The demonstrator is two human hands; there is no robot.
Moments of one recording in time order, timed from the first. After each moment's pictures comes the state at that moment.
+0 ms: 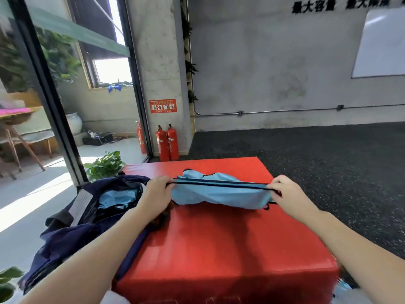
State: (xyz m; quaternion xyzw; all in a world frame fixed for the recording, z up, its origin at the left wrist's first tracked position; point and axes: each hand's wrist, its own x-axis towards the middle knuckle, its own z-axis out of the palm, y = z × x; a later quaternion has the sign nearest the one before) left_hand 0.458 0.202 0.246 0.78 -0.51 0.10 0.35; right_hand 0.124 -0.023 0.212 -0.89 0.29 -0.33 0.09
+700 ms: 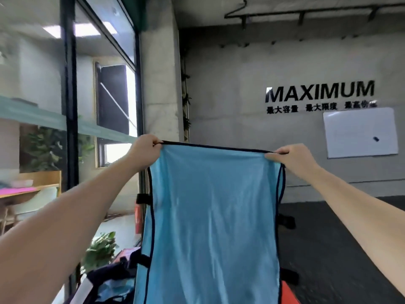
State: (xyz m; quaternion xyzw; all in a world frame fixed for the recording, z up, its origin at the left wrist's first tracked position) left_hand 0.403 0.279 0.624 0.72 -0.49 0.24 0.43; right_hand 0.058 0.055 0.574 -0.78 0.29 -0.52 0.17
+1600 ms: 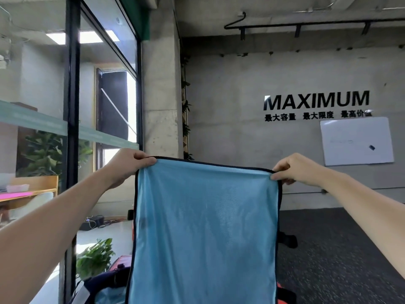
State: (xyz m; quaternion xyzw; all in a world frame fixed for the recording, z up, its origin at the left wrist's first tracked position) left_hand 0.432 0.324 0.612 0.64 -0.55 0.06 0.53; right_hand 0.034 0.061 0.589 -0.87 0.28 -0.35 0.19
